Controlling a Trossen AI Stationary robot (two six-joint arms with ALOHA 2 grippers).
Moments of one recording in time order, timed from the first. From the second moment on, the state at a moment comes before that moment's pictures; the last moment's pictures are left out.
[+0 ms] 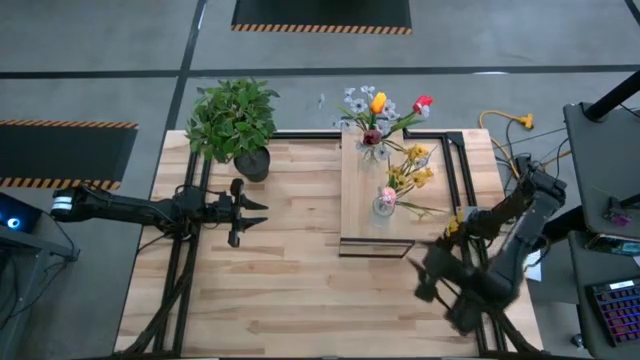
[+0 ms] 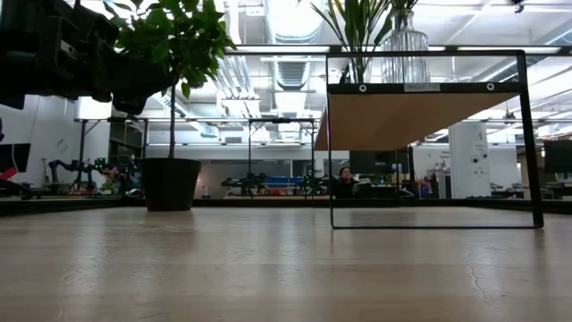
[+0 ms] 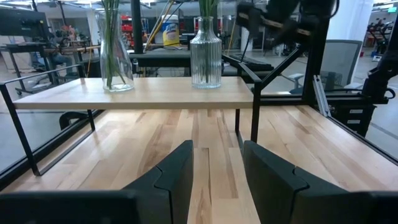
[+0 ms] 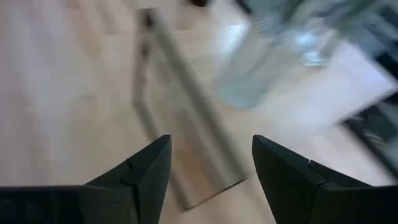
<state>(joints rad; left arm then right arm) 0.03 0.56 0.04 0.55 0.02 0.02 0.95 1.51 1.32 -1.50 0.92 1.44</state>
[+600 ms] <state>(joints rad) 0.03 0.56 0.04 0.58 0.02 0.05 1.09 1.51 0.78 0.32 0.59 0.30</state>
